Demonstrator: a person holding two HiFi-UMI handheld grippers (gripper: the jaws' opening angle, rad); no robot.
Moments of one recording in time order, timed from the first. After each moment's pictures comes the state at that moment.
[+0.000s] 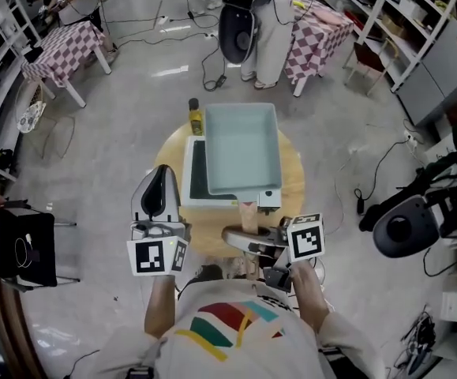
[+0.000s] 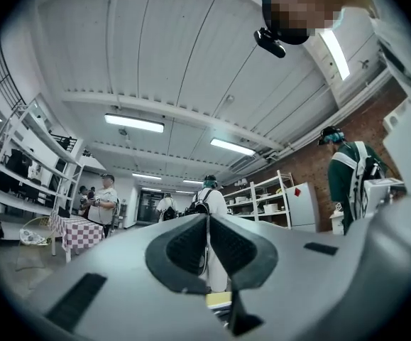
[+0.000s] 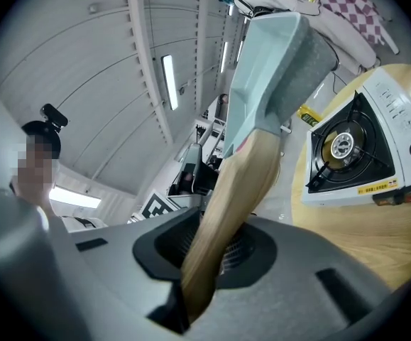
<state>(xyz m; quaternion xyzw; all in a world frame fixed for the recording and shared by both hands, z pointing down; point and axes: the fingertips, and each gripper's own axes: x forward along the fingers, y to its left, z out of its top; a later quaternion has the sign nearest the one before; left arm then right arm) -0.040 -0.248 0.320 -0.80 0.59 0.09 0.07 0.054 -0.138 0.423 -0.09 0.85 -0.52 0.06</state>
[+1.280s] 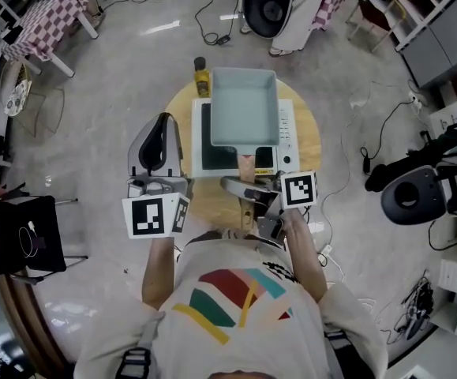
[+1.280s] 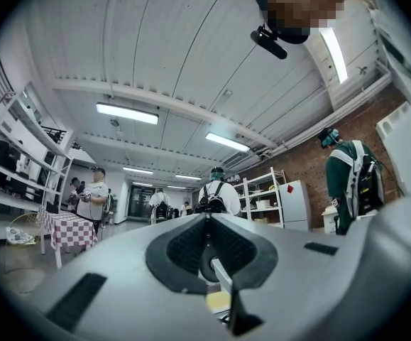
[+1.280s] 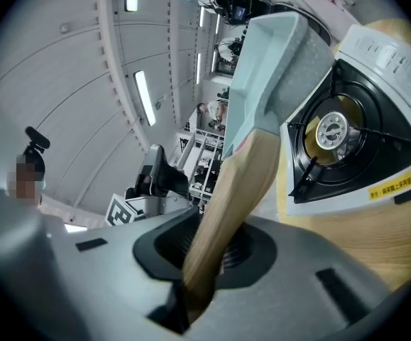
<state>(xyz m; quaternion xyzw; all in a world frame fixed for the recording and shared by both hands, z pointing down) -0.067 -0.325 0.332 -0.83 0.55 0.08 0.06 0.008 -0.229 0.499 -0.15 0.81 -0.57 0.07</state>
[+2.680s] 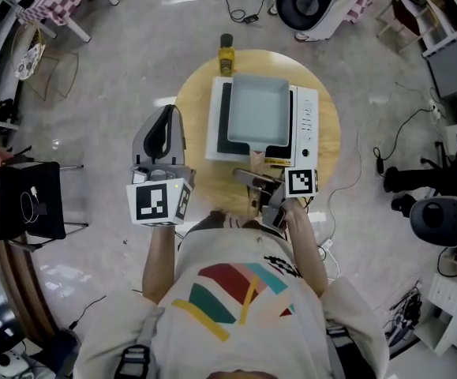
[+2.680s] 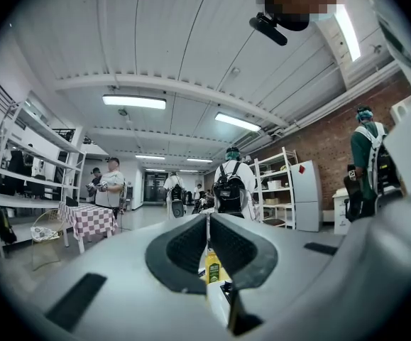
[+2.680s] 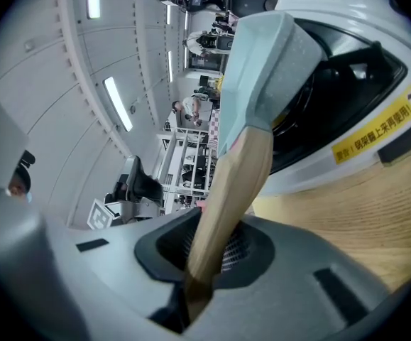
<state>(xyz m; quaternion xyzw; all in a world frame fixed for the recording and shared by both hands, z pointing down) -0.108 -0.331 0.389 -0.80 0.60 0.00 0.02 0.001 -0.227 0.597 -0.16 0.74 -0.65 0.04</state>
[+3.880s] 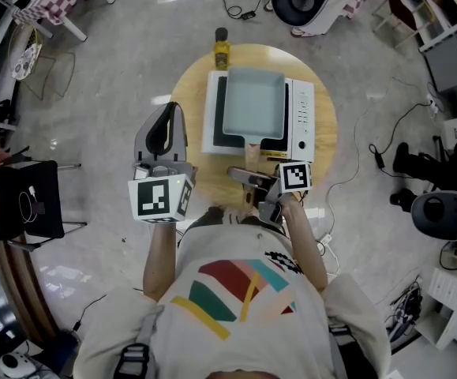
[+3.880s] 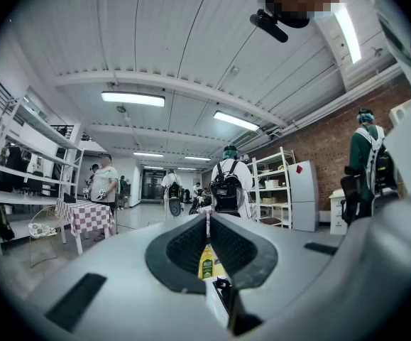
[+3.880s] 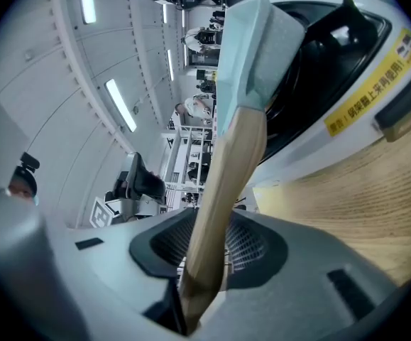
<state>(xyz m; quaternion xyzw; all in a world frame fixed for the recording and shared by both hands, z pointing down) -0.094 -0.322 0.402 -0.81 0.59 0.01 0.02 0.000 -0.210 0.614 -0.14 0.73 -0.67 0.04</state>
